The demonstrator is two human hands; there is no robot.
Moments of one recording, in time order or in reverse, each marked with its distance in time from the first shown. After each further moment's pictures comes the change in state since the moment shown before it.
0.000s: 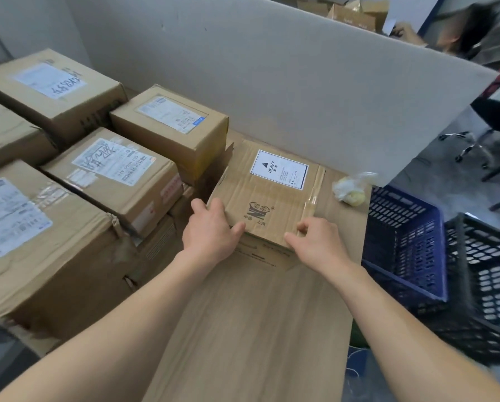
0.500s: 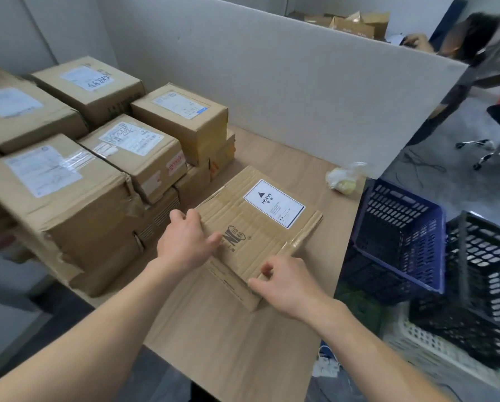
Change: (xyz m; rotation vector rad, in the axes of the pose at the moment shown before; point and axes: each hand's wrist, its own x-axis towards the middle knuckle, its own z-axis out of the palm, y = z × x) left_hand -0.111 -0.022 0.004 0.073 0.034 -0.127; right_hand -0.134 0.048 0.016 -0.007 -0.299 -0.201
